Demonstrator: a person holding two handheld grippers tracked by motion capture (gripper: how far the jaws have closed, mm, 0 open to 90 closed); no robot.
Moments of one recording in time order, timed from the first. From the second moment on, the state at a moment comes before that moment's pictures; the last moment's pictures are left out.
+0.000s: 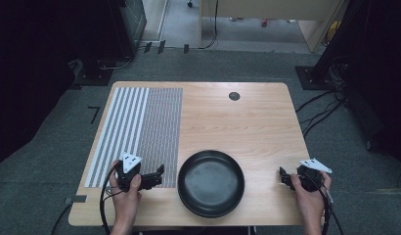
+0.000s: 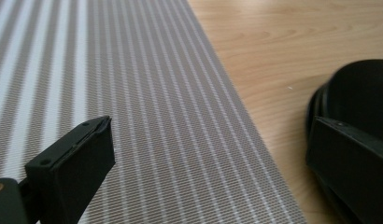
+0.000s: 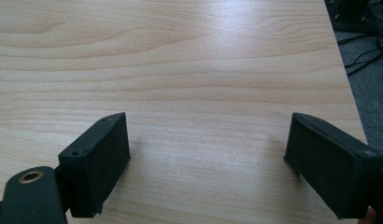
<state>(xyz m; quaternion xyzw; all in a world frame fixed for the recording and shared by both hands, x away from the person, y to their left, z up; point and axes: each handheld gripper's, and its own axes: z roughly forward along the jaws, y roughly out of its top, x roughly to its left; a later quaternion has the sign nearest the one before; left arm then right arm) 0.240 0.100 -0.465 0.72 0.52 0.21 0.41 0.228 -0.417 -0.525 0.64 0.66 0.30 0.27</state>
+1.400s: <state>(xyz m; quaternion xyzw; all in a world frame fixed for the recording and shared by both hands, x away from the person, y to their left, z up) 0.223 0.039 -0.471 0.78 0.46 0.13 0.41 0.216 -0.349 -0.481 0.64 0.63 0.37 0.25</state>
